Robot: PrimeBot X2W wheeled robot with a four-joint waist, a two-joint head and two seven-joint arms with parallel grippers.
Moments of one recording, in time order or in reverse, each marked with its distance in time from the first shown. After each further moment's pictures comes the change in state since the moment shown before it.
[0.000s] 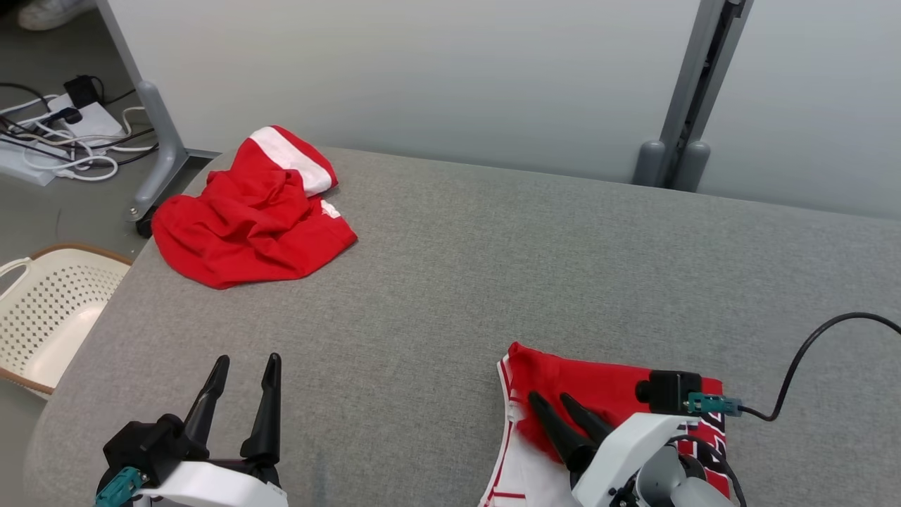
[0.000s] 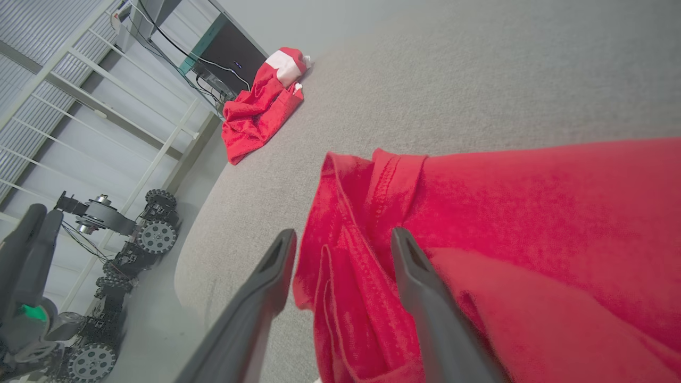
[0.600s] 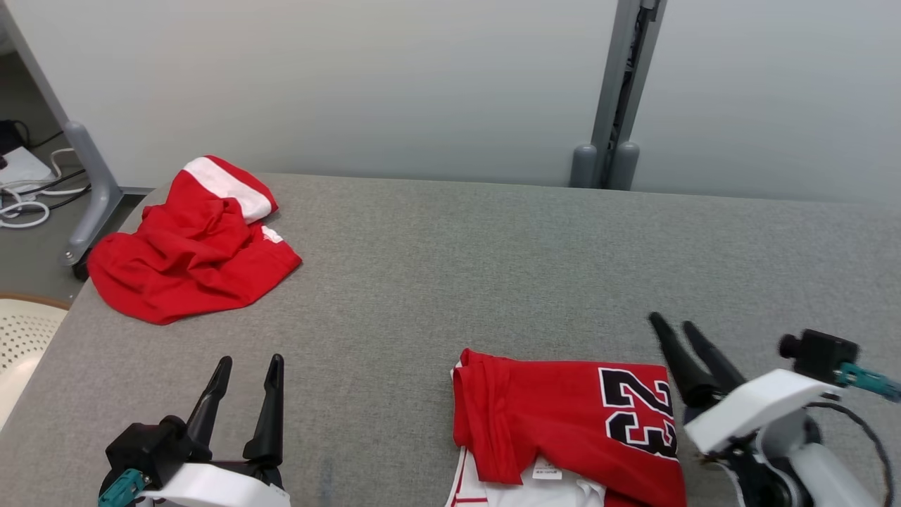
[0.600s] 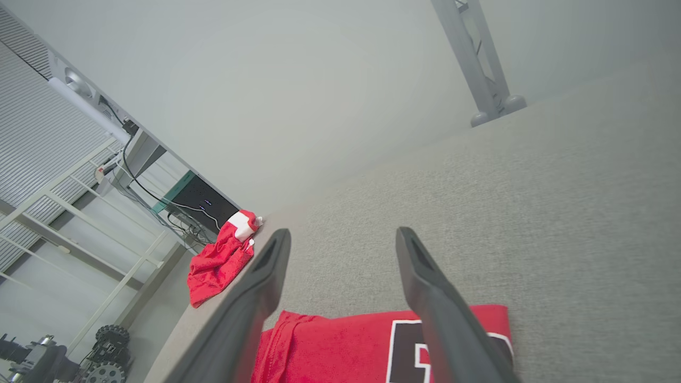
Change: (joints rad) left arm 0.006 0.001 -0.008 -0.012 -0.004 0.009 0.000; right arm 0.029 -0.148 -0.173 -0.182 0.086 0.000 -0.079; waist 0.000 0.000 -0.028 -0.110
